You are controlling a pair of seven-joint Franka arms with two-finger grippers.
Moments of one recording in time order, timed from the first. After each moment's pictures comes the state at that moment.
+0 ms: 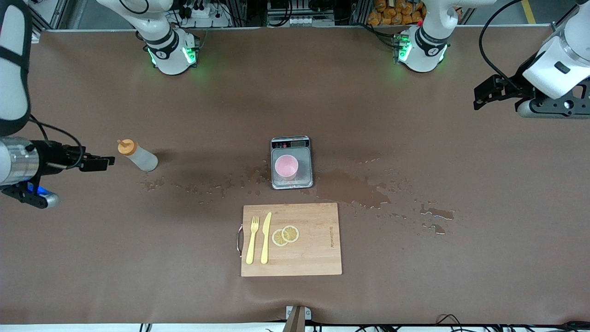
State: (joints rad) left arm -0.14 -0.05 -0.01 -1.61 -0.03 1.50 -0.10; right arm -0.11 0.41 0.10 -1.26 0.13 1.29 0.27
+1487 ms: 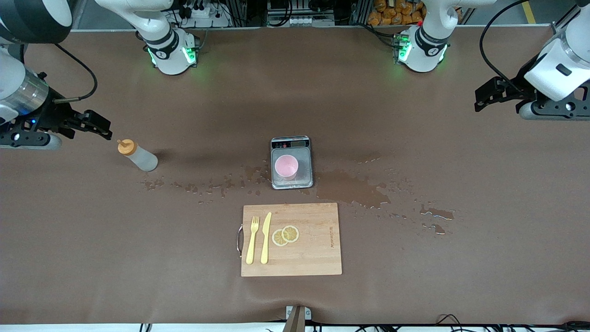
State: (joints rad) left arm -0.13 -0.05 -0.02 -1.61 -0.03 1.50 -0.10; right arm -0.04 -0.02 0.10 -1.71 0.01 1.69 0.10
